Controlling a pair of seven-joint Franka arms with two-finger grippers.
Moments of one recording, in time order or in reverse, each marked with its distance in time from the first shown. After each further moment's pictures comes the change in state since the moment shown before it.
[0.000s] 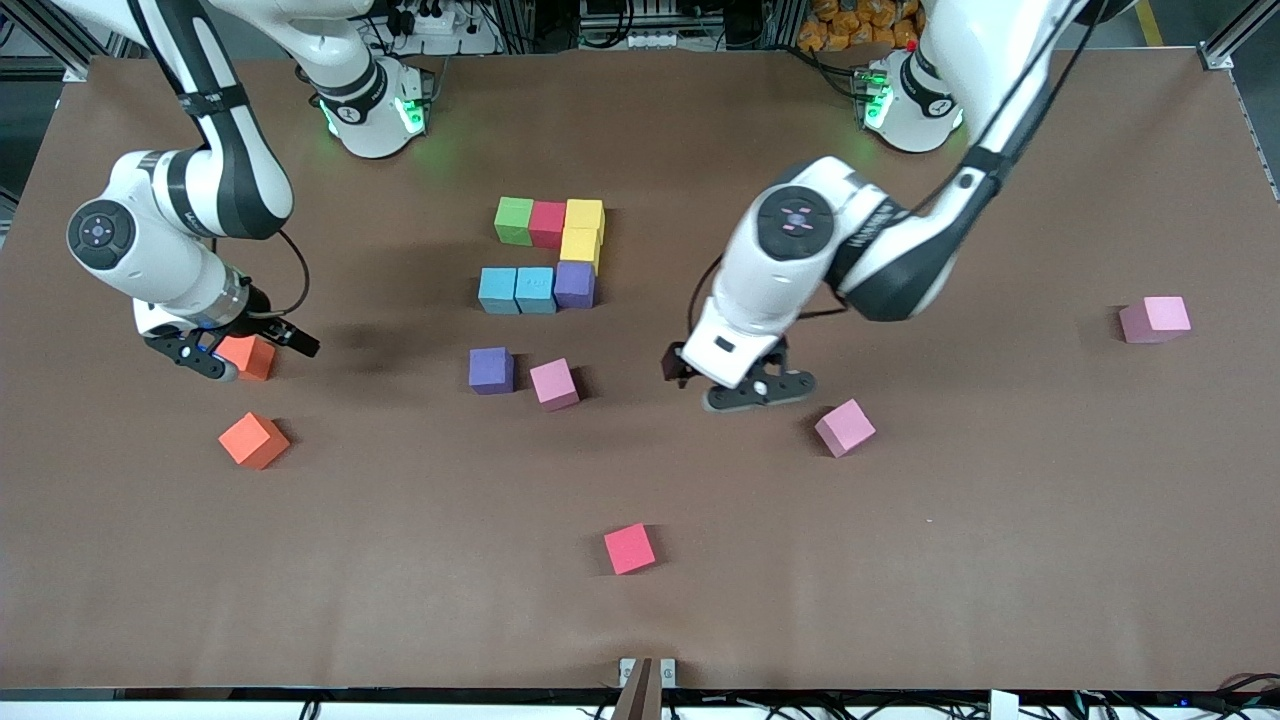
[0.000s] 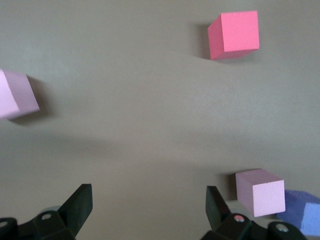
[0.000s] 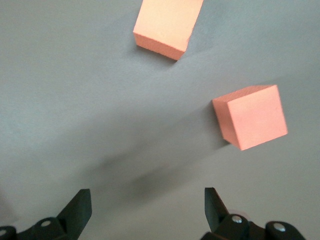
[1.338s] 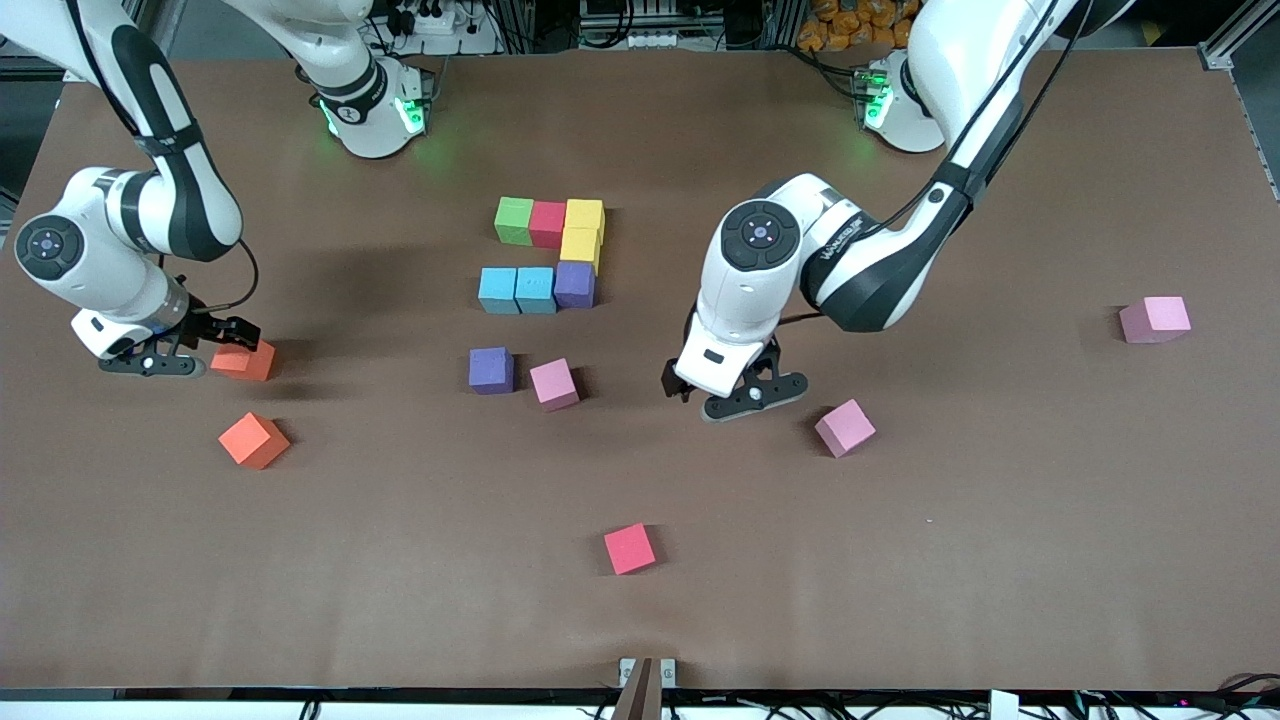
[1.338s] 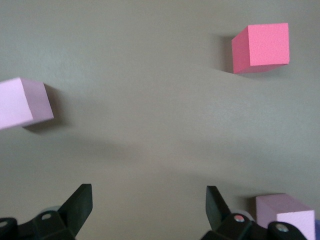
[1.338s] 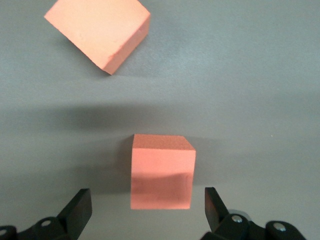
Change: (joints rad) left arm -0.009 0.020 0.049 0.016 0.047 -0.019 0.048; right arm -0.153 0.108 -0.040 -0.006 -0.108 0.155 -0.492
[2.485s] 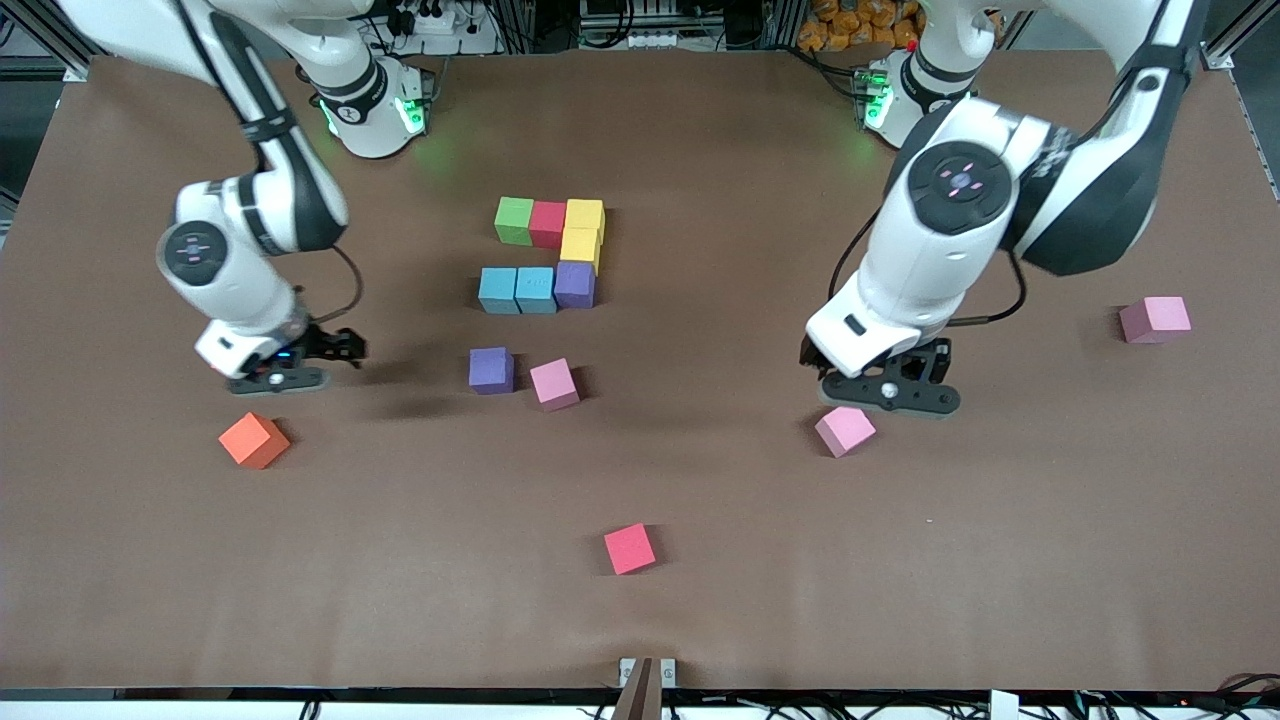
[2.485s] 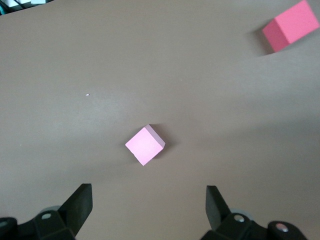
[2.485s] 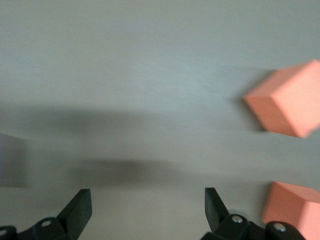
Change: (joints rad) left arm 0.199 -0.236 -0.004 0.017 -0.078 -0.279 0.670; right arm 0.237 0.006 0.176 0.067 0.001 -0.017 0.258
